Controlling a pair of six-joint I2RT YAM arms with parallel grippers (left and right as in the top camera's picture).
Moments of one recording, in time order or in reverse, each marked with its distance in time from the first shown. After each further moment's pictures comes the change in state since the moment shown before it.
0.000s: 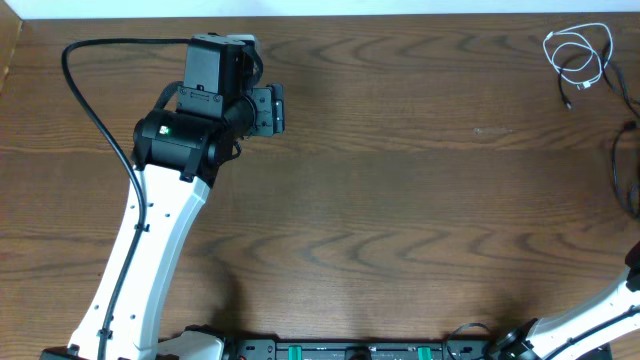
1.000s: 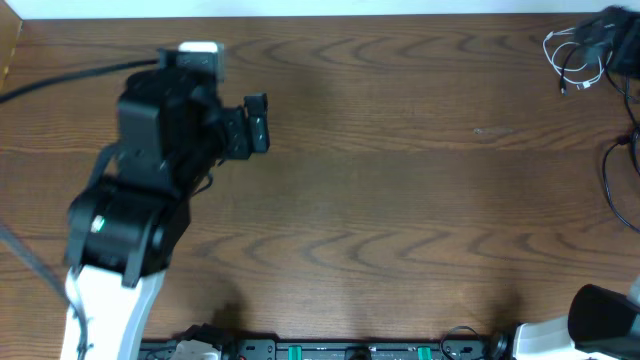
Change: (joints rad) left arm 0.000 -0.286 0.000 -0.008 -0.001 0.005; right arm 0.491 -0.412 0.001 -0.270 -0.422 -0.210
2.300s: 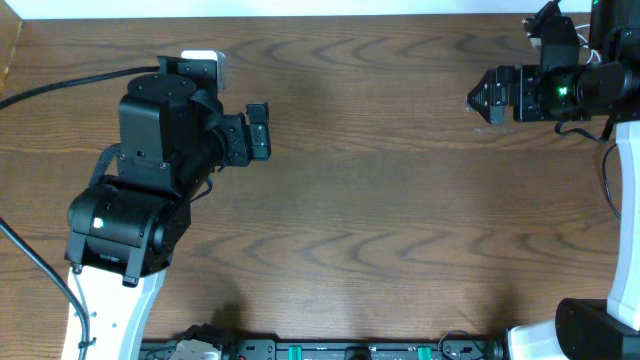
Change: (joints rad) left arm 0.000 0.017 0.000 -0.049 0.000 0.000; right arm 0.299 -0.019 0.000 -0.296 0.023 -0.084
